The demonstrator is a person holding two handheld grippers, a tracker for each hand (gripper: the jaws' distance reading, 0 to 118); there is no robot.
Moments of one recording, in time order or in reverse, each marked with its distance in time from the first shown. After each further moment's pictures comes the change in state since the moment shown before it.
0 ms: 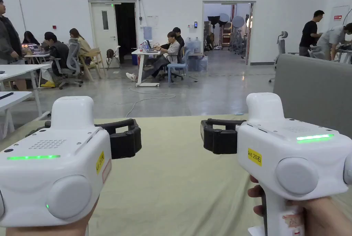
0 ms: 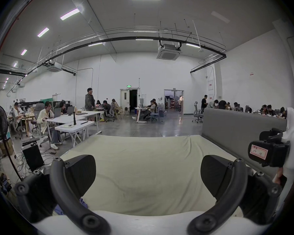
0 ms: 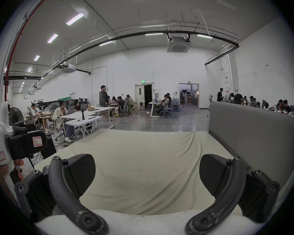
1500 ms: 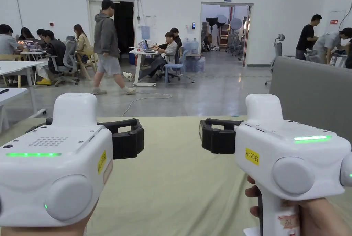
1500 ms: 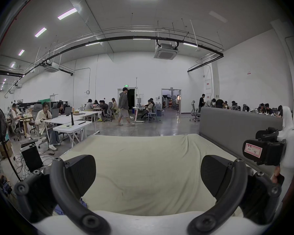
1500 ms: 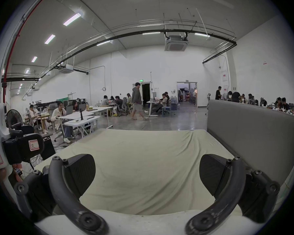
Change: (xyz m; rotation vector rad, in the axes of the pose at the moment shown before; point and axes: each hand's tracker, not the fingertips) left arm 0.005 0.003 0.010 -0.001 -0.023 -0.019; right arm -0.005 0.001 0.005 -0.014 -0.022 -0.009
